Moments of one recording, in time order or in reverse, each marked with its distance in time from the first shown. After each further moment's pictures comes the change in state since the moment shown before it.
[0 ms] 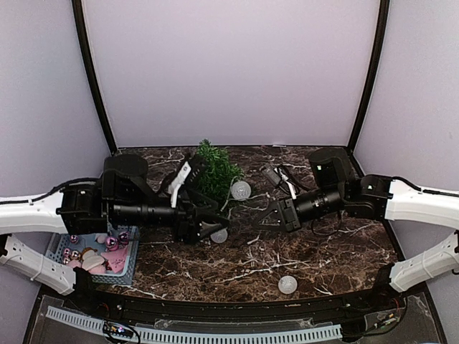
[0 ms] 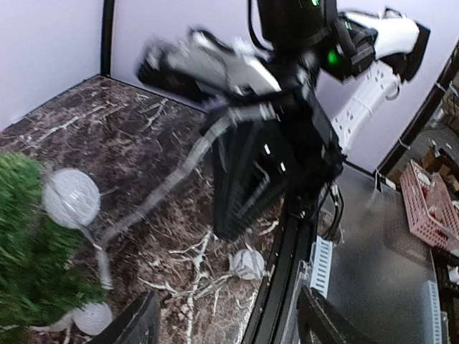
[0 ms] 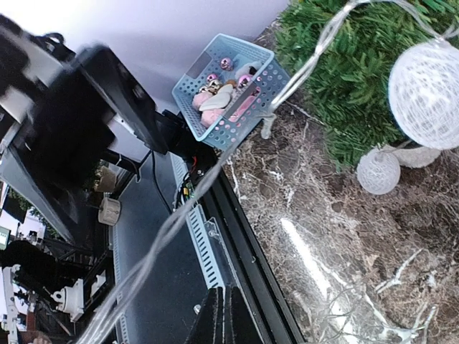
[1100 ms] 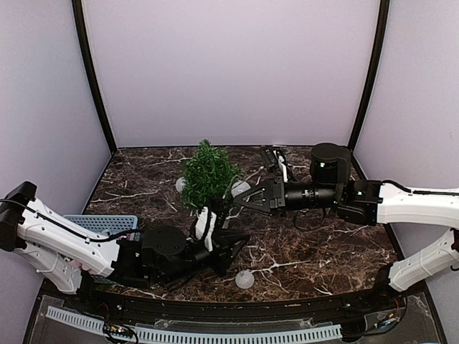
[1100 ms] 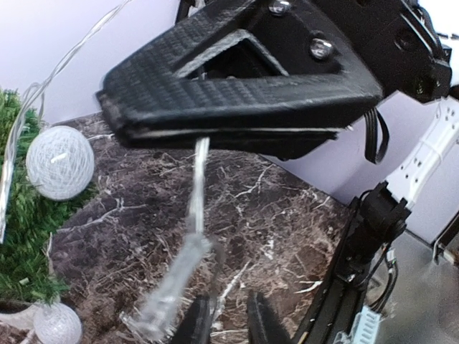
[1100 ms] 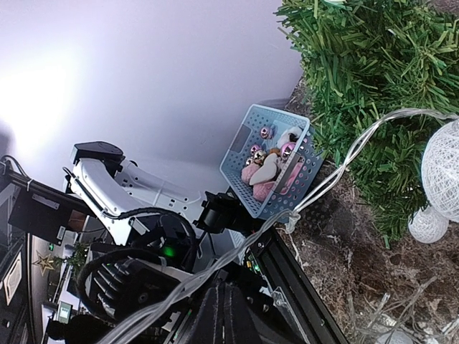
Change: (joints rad) left arm -0.307 0.318 -0.274 0.756 -0.592 -0.100; right arm 0.047 0.057 -0.019 0.408 0.112 0.438
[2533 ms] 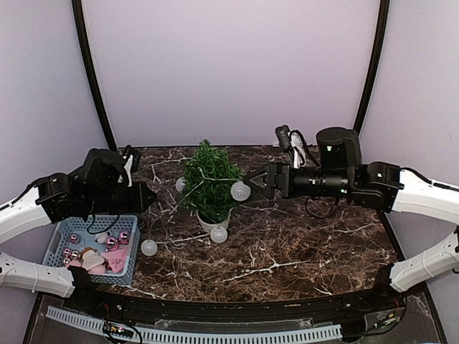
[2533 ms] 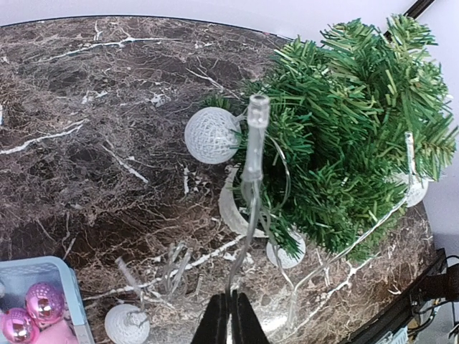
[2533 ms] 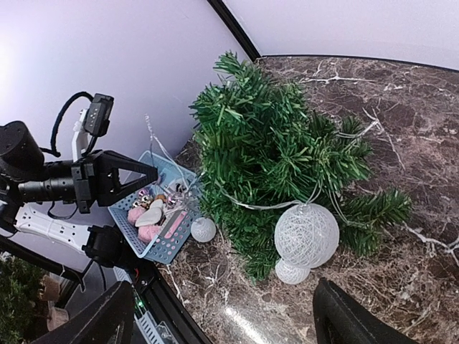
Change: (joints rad) left arm 0.591 -0.503 0.196 -1.218 0.233 -0.352; right arm 0.006 -0.065 0.158 -0.380 0.401 -0.349
